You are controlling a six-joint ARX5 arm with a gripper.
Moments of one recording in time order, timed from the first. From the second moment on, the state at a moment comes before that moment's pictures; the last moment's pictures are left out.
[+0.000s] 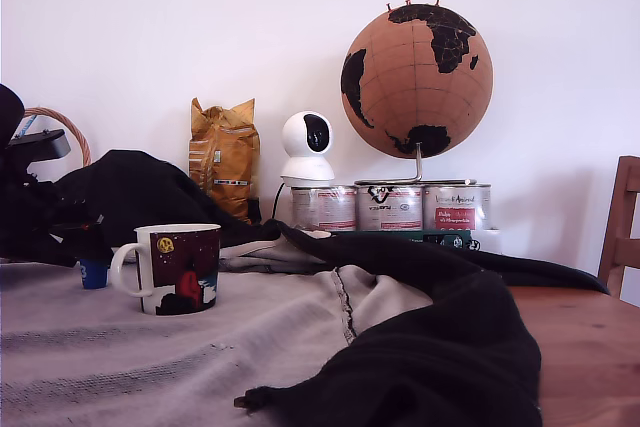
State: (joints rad) arm 0.05 2.00 1.09 0.24 0.37 0.16
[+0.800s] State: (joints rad) arm 0.05 2.00 1.14 0.27 0.42 0.16
